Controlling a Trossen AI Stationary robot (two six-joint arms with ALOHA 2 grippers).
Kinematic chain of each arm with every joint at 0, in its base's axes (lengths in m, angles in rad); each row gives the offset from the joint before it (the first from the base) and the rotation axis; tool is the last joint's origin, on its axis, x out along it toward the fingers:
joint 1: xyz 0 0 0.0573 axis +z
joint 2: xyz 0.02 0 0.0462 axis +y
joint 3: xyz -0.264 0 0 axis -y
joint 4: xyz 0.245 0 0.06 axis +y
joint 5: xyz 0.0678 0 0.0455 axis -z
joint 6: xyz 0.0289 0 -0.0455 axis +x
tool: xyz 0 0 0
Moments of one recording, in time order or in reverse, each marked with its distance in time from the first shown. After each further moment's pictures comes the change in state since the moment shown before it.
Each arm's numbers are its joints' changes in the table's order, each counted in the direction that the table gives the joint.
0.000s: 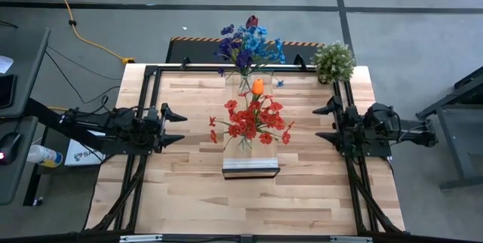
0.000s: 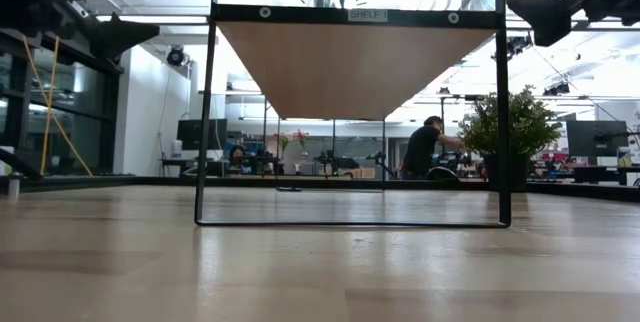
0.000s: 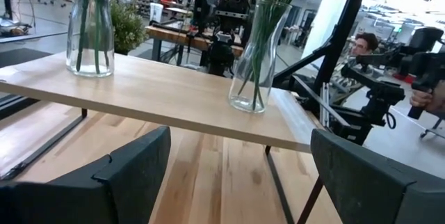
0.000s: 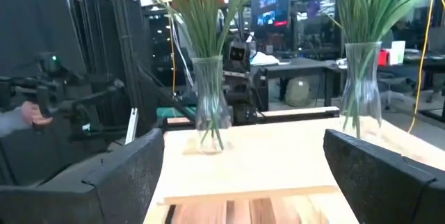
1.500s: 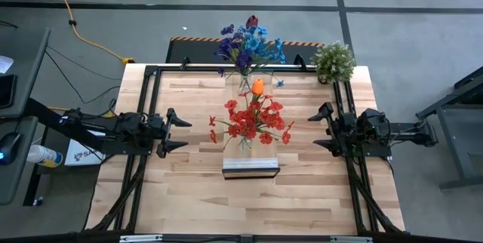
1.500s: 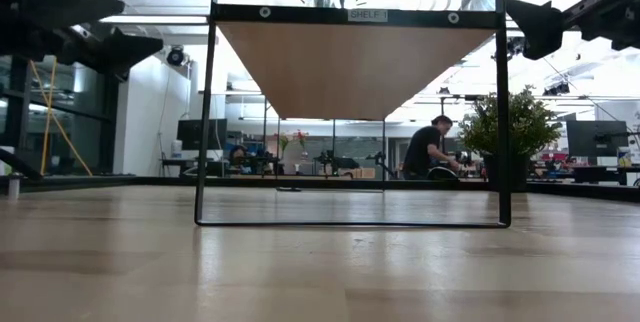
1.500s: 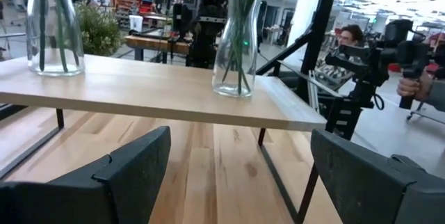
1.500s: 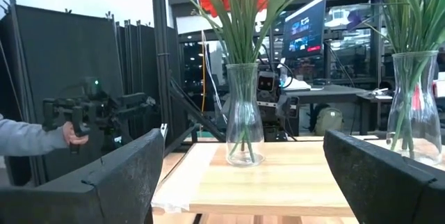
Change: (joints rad) left arm 0.000 0.001 -0.152 -0.189 0.075 0.084; right arm -0.002 -0.001 -0.204 -0.332 -0.121 0.006
